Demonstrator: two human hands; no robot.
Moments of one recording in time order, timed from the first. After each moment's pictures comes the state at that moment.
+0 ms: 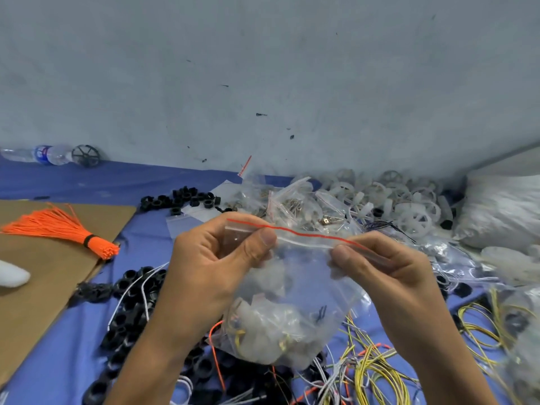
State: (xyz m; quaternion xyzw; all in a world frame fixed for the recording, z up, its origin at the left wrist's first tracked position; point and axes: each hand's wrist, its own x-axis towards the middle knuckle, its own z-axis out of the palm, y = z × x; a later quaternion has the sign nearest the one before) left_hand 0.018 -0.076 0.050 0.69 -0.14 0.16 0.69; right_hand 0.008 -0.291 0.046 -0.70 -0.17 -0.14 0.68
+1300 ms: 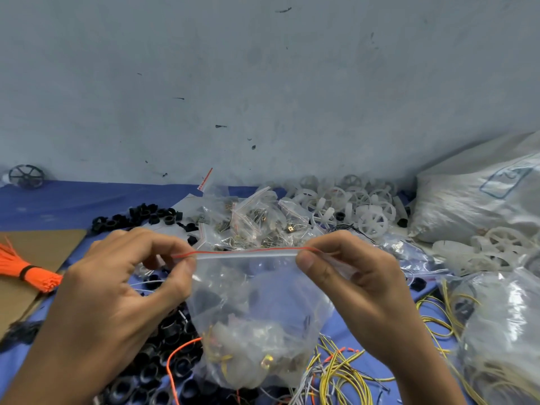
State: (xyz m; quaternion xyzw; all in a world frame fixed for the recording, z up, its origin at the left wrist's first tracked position) left_hand 0.018 -0.048 0.056 0.85 -0.22 0.33 0.35; right_hand -0.001 -0.307 0.059 -0.79 -0.18 -0.25 0.53
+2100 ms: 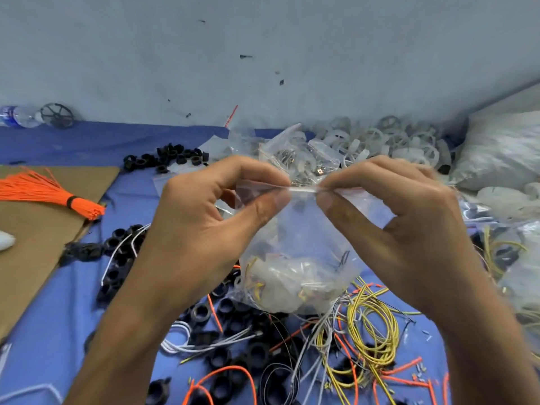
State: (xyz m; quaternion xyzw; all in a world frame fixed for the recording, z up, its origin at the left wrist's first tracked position) left_hand 0.005 -0.083 0.055 0.78 -0.27 0.22 0.51; right_hand -0.016 -0.289 0.065 -0.88 -0.20 -0.34 0.27
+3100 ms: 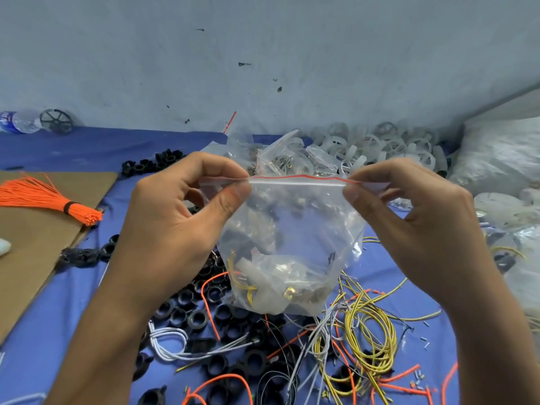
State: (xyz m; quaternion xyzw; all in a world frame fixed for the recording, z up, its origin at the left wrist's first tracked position) left_hand 0.018 -0.064 0.048 0.80 -0.21 0.26 0.50; right_hand 0.001 -0.318 0.055 -0.86 -0.18 -0.35 0.32
